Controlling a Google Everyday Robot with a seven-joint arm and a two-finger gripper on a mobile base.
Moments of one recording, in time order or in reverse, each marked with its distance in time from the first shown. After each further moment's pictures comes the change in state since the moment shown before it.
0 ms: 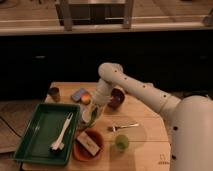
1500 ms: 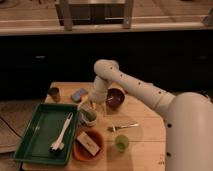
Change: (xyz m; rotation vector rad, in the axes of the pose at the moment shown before) arm 0.002 -0.013 -0.005 -0.027 -0.011 -0.024
